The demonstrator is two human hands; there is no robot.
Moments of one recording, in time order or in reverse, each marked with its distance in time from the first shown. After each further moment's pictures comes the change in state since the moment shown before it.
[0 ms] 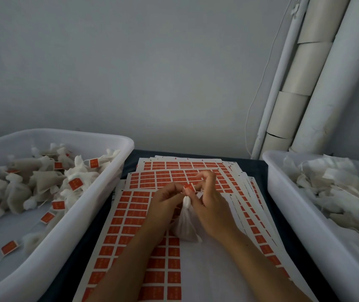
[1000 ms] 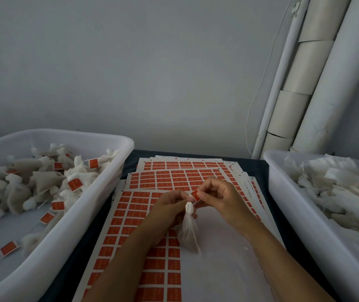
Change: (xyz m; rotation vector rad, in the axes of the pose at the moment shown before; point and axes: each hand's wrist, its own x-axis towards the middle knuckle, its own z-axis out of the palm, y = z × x) left_hand 0.002 -0.002 -0.006 0.002 -0.202 -0.239; right_hand 0.011 0.011 -0.036 0.441 -0.264 0.143
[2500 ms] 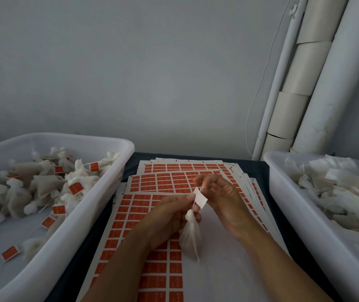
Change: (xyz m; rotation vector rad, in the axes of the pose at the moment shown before) left_hand -0.009 0.012 -0.005 -0.214 -0.274 -0.027; right_hand 0.002 -0.002 0.009 0.430 0.065 0.010
